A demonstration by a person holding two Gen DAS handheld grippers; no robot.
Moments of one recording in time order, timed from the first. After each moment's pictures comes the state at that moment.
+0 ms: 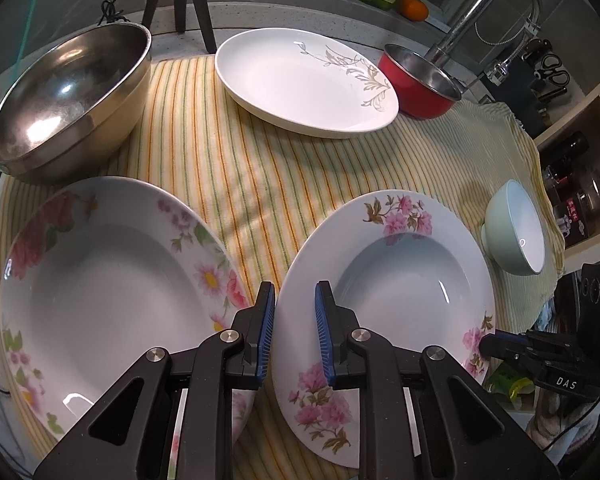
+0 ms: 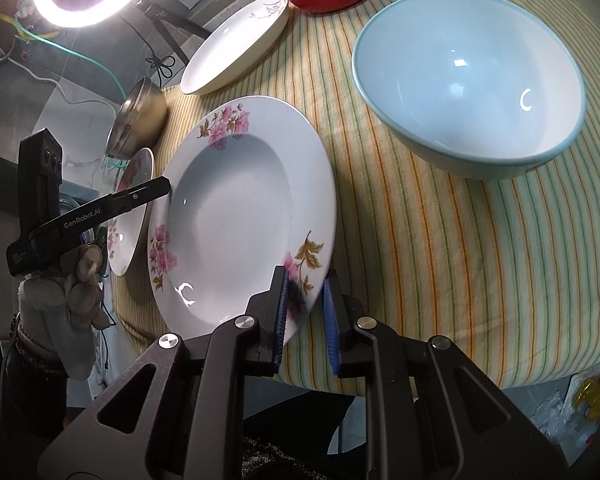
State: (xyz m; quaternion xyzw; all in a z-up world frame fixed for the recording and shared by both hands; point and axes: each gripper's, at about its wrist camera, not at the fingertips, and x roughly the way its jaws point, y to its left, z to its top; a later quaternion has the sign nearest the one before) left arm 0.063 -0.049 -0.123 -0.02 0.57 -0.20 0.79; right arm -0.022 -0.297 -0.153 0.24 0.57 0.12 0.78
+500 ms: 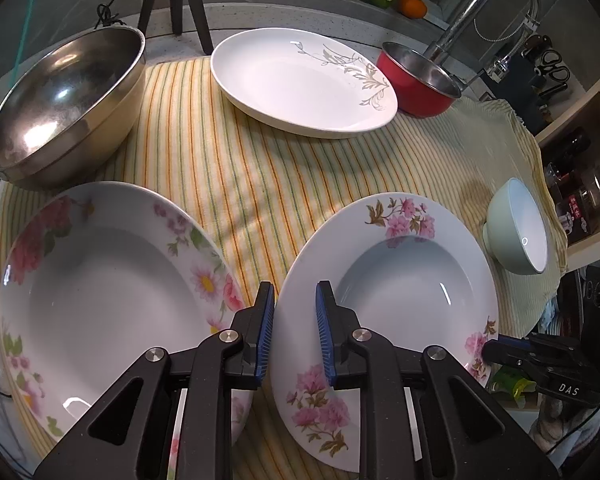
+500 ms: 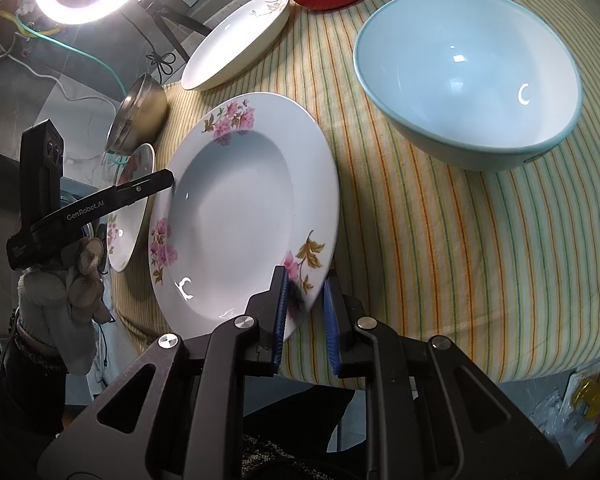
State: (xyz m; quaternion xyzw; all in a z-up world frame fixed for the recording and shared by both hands) left arm 0.063 -0.052 -0.123 -0.01 0.57 -0.20 0.79; right arm -0.028 -0.296 -0.153 0.23 0.57 0.12 0.78
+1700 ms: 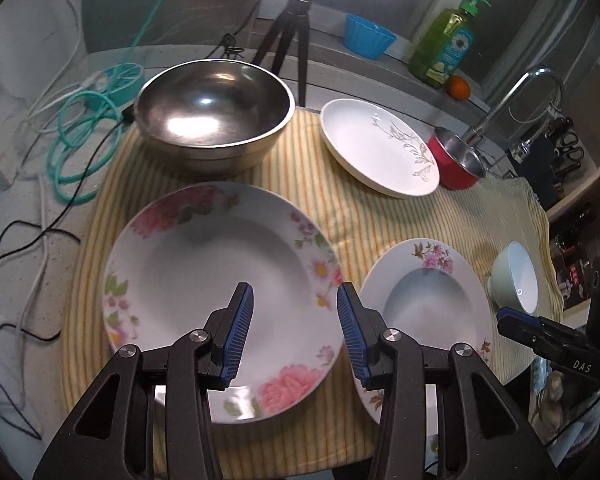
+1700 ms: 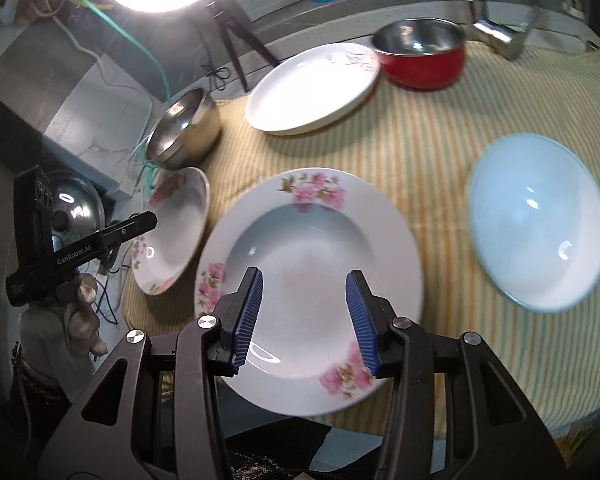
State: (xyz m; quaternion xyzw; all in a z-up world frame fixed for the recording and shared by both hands) left arm 0.027 0.034 -0.081 -0.10 0.51 -0.11 0.85; right arm 0.018 -0.244 -0.094 0.15 0.52 0.18 0.82
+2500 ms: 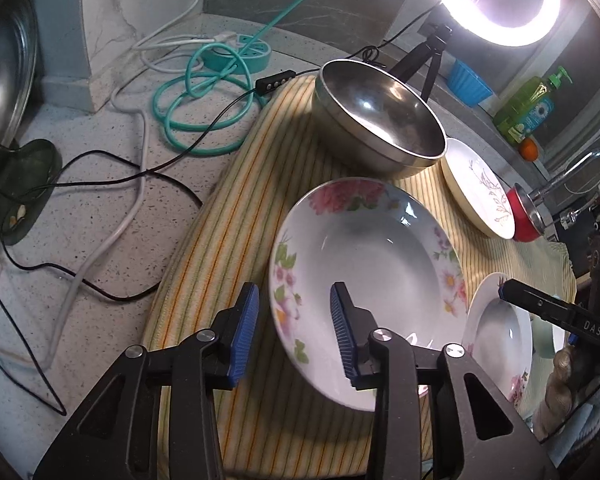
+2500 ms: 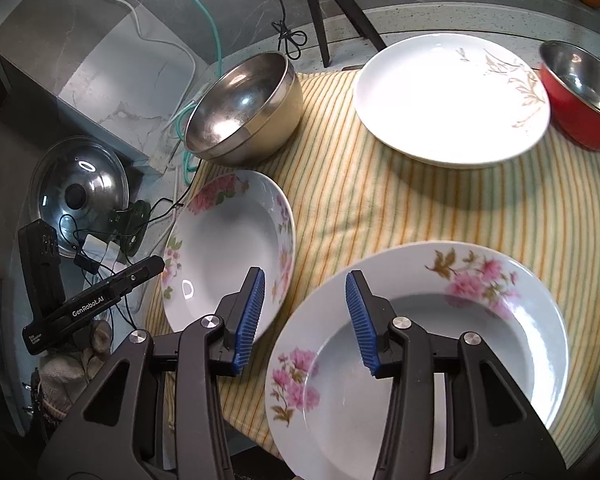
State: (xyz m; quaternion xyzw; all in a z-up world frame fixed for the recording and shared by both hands) left arm 0.009 0.133 -0.108 -0.17 0.51 0.00 0.84; right arm 0.097 -0.137 -0.115 0.12 0.55 0.26 0.79
